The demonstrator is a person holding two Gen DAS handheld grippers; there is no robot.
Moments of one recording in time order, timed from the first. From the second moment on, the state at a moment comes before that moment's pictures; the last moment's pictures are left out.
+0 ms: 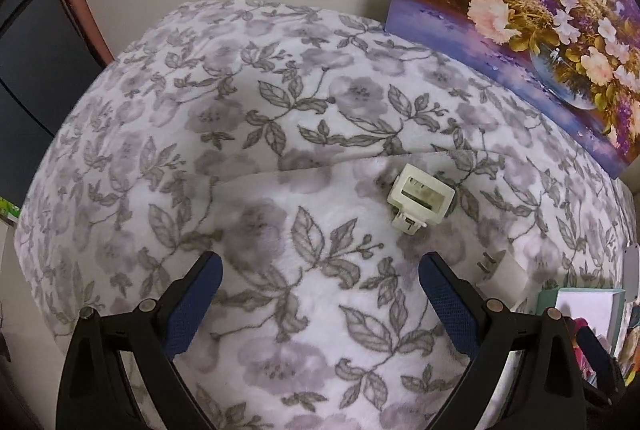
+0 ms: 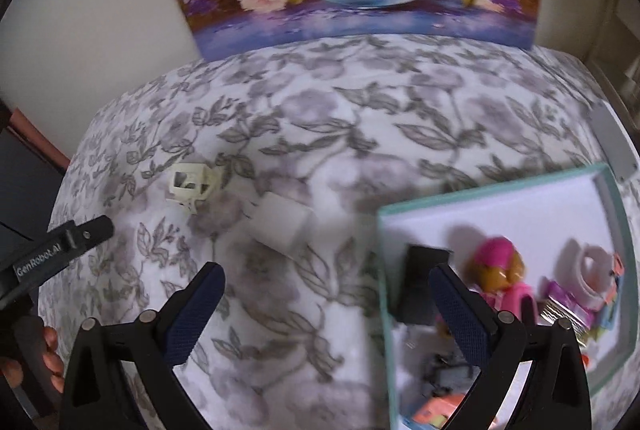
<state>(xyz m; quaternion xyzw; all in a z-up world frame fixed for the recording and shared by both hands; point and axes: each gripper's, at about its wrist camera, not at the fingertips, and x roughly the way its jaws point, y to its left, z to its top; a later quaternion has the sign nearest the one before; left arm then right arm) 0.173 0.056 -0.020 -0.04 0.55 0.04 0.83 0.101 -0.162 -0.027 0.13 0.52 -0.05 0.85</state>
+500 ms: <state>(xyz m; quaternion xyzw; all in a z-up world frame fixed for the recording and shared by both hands) 0.219 0.037 -0.063 -0.05 0.57 -0.02 0.82 0.155 -0.129 -0.078 0.10 0.55 -0.03 0.83</state>
